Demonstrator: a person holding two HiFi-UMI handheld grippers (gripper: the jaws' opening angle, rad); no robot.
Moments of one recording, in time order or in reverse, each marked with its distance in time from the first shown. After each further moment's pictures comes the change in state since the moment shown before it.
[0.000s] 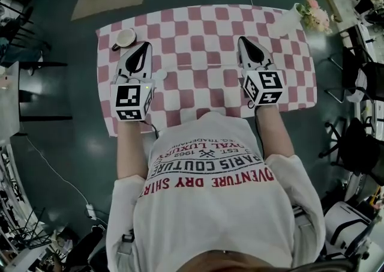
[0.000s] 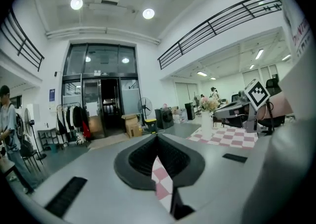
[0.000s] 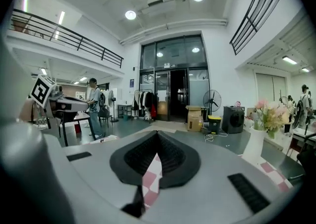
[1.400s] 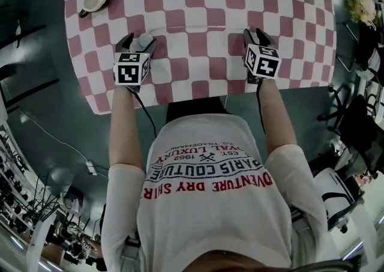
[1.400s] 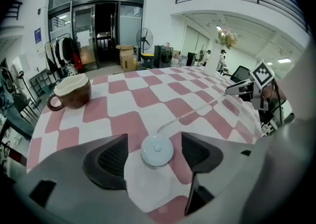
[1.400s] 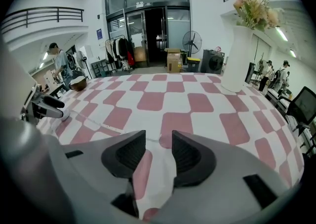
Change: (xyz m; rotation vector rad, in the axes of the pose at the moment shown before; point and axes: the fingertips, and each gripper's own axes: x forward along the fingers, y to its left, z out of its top) left arm 0.027 -0.038 -0.289 -0.219 0.751 -0.129; right arm 0.005 -0.056 -0.263 0.180 0.648 -0.200
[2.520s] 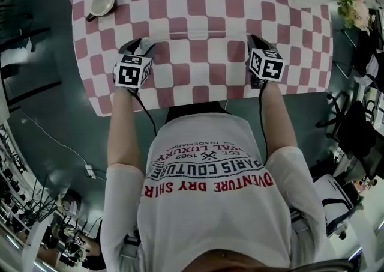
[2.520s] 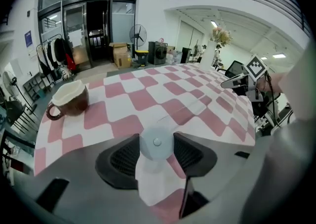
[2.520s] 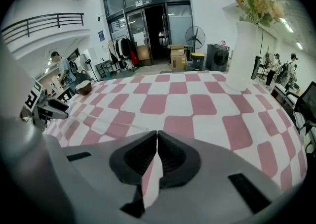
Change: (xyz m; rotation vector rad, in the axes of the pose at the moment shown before) left arm -0.014 -0.004 0.009 0.063 0.050 -0.039; right arm -0.007 -0.002 0.011 0.025 0.038 0.086
